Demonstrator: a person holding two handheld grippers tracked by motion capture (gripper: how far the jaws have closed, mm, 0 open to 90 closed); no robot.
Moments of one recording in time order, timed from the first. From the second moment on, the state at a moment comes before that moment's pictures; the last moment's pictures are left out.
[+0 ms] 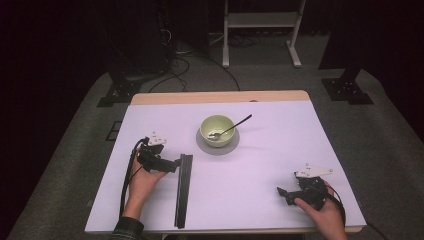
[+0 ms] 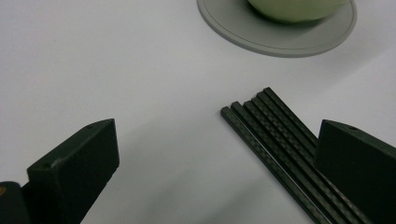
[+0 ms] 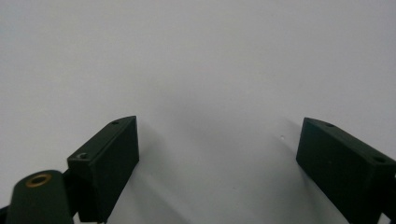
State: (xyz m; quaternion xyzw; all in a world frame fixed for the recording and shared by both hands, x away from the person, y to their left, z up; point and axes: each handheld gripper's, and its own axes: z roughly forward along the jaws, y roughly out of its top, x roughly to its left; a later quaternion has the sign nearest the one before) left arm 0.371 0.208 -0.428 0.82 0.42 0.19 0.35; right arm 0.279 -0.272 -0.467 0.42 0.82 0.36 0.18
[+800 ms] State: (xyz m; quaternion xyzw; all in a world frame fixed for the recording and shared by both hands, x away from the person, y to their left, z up) left arm 0.396 0.201 -0.450 0.82 0.43 0.17 0.34; right arm 0.279 -0.271 -0.467 0.42 0.82 0.36 0.18
